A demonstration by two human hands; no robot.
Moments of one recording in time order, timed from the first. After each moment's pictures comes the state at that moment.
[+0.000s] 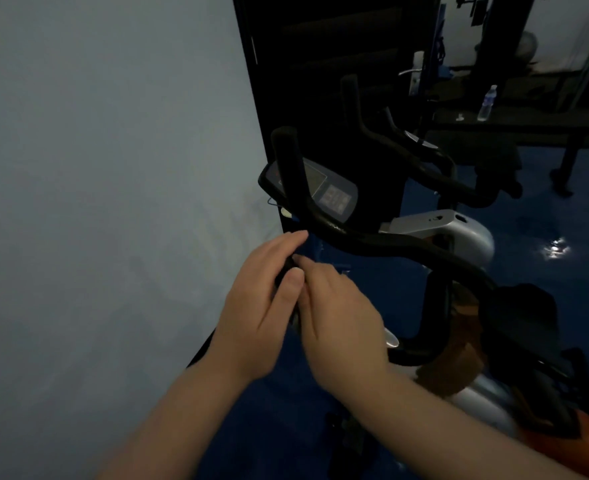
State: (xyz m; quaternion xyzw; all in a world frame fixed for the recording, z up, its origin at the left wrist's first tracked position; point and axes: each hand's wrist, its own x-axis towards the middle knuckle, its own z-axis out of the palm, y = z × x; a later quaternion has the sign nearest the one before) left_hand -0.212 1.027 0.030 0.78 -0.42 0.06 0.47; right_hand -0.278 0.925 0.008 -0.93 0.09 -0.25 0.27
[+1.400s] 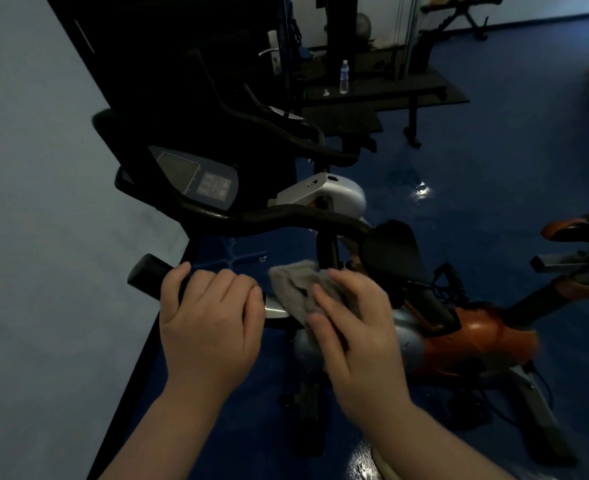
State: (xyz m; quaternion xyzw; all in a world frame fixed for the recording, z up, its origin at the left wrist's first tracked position) left_hand -0.230 0.979 -0.022 0.79 -0.47 0.36 0.14; right_hand -0.374 0.886 -0.056 -0.83 0.24 -0.43 0.28
